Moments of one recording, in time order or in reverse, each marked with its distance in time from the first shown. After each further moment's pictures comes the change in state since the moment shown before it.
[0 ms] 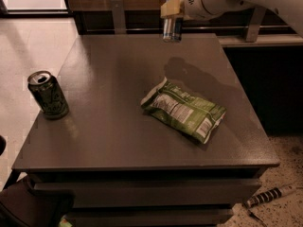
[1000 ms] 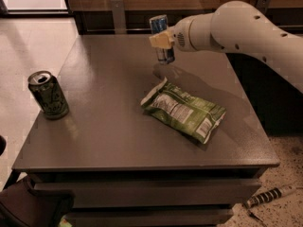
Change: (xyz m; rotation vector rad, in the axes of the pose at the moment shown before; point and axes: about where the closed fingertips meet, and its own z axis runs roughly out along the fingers) arm 0.056 0.024 0.039 -0.109 -0.127 -0.435
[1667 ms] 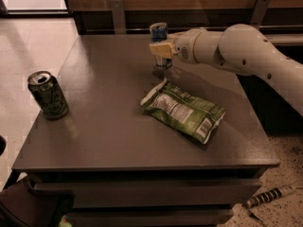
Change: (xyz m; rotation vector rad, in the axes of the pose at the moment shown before) arm 0.019 -0.002 0.008 -0.083 -0.142 -0.040
